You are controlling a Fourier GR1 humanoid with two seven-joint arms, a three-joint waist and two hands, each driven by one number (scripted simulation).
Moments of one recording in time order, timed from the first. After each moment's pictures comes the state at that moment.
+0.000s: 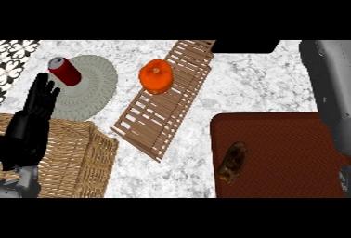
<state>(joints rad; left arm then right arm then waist) -0.09 0.44 -0.12 -1.71 0.21 0.37 0.10 -1.16 -0.33 -0.28 -0.69 0.10 0.34 -0.02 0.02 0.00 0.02</state>
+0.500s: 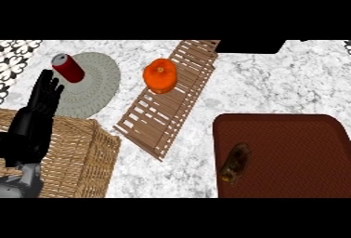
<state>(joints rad) -0.11 0.44 -0.13 -1.71 0.21 0.36 0.12 -1.18 -0.55 -0.34 -0.48 0.08 0.56 -0.17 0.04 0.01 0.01</state>
